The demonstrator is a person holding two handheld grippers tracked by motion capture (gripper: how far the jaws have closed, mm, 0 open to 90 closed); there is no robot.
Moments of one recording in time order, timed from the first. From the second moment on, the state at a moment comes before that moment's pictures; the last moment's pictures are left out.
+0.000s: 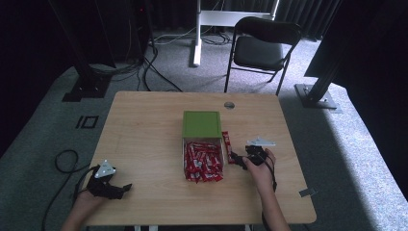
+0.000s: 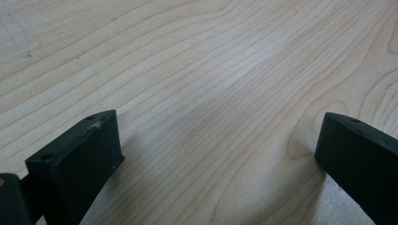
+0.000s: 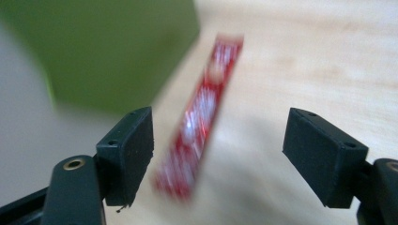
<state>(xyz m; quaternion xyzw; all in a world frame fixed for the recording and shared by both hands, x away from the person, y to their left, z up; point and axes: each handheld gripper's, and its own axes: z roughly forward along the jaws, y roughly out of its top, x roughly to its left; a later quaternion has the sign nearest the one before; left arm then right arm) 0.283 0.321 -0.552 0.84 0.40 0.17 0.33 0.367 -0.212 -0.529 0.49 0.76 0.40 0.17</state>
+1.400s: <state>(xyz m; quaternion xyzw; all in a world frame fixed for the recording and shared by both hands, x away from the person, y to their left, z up) 0.283 0.321 -0.552 0.84 0.40 0.17 0.33 0.302 -0.300 -0.546 0.41 0.80 0.41 0.14</state>
